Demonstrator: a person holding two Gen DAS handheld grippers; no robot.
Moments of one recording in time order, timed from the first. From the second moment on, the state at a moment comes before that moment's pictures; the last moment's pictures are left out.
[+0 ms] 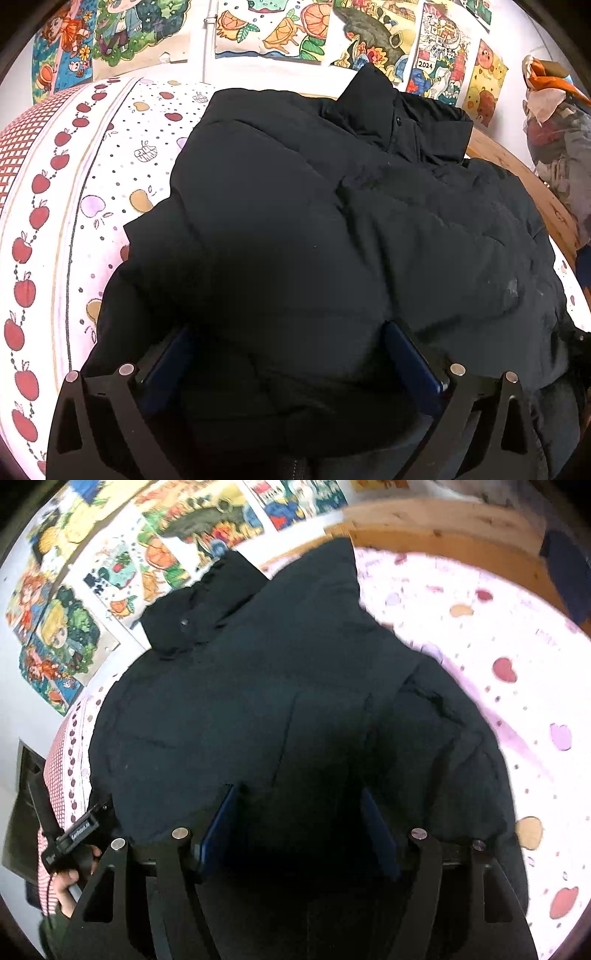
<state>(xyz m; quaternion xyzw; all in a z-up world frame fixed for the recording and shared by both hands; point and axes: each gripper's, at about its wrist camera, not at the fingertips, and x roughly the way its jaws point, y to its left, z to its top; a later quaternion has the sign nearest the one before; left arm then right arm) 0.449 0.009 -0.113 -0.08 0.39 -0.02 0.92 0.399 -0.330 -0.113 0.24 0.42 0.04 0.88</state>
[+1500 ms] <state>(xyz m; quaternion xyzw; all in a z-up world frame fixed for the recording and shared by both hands) 0.479 -0.011 -0.124 -0.03 0.40 -0.04 0.91 0.469 -0.240 -0.111 -0.04 0.39 0.03 0.92</state>
